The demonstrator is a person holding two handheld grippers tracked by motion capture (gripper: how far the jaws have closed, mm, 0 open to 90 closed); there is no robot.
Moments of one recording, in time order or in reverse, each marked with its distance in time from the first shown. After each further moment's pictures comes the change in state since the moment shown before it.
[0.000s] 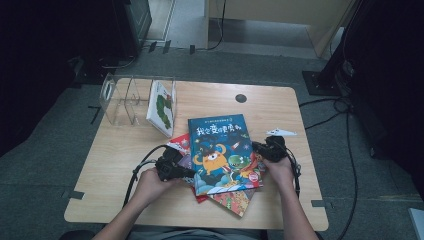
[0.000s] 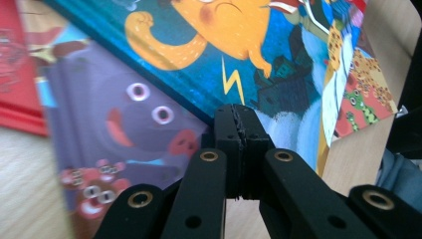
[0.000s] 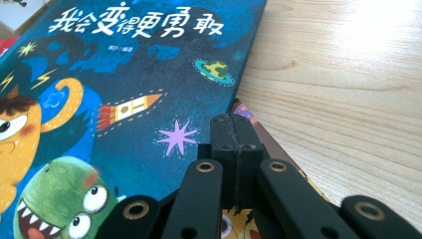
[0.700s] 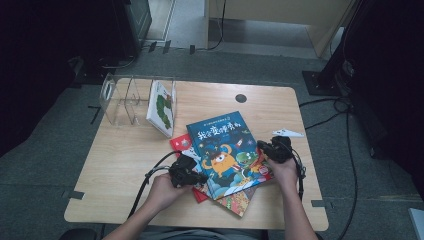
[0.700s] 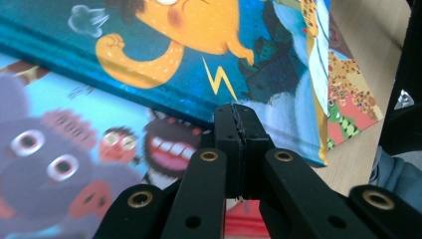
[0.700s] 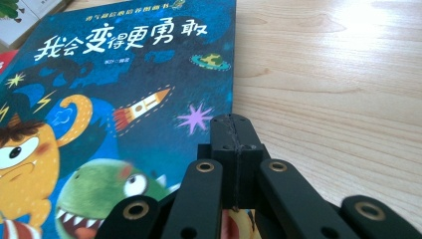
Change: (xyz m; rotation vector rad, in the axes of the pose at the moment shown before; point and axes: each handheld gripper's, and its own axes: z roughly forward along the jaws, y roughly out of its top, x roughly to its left) left arm -0.033 0.008 0.026 -0.013 -0.004 0.085; right arm -0.006 -0.001 -0.016 -0.042 -0.034 0.015
